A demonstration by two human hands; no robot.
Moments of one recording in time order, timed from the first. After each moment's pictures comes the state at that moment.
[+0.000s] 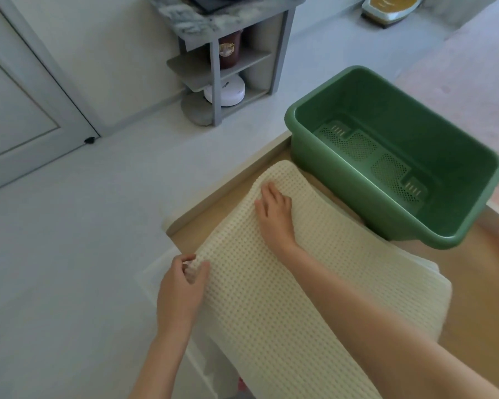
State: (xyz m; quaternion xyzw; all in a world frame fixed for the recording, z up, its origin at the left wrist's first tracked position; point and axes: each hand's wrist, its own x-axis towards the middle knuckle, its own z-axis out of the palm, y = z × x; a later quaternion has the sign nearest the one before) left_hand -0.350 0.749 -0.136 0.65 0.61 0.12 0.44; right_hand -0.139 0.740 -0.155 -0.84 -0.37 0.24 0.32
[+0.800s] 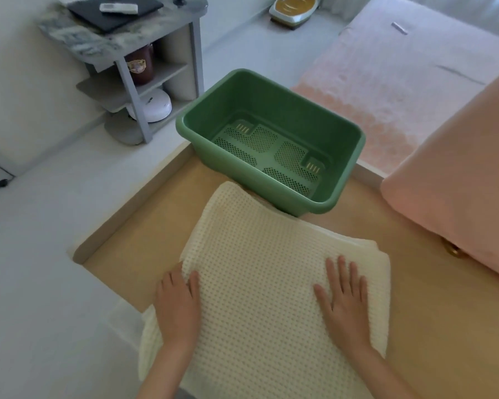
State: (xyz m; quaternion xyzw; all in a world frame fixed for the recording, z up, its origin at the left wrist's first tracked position) left_hand -0.267 0.655 -0.168 0.80 0.52 0.09 0.28; right_hand -0.103 0.406 -0.159 -0.96 -0.24 0.12 0.11
